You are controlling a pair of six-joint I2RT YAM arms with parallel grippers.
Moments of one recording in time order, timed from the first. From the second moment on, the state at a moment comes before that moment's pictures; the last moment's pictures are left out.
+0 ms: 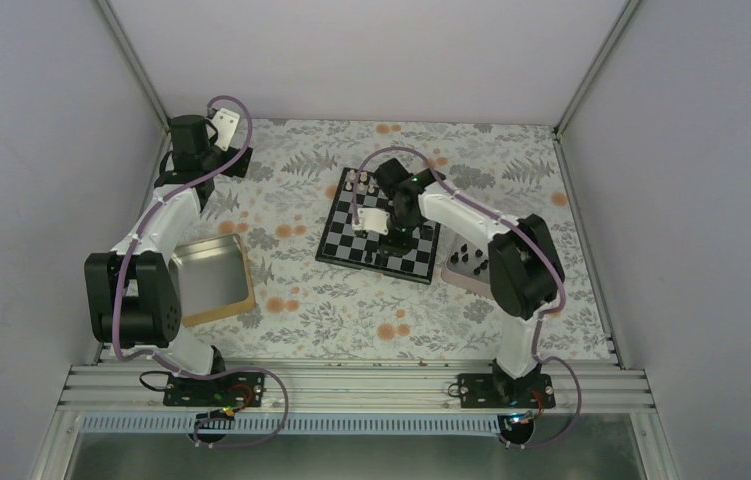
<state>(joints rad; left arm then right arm) 0.02 1.57 1.18 -0.09 0.03 0.37 0.63 1.93 1.49 -0.96 -0.20 -0.84</state>
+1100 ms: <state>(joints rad) 0.02 1.57 1.18 -0.09 0.03 0.37 -0.09 1.77 1.25 -0.83 -0.09 -0.85</state>
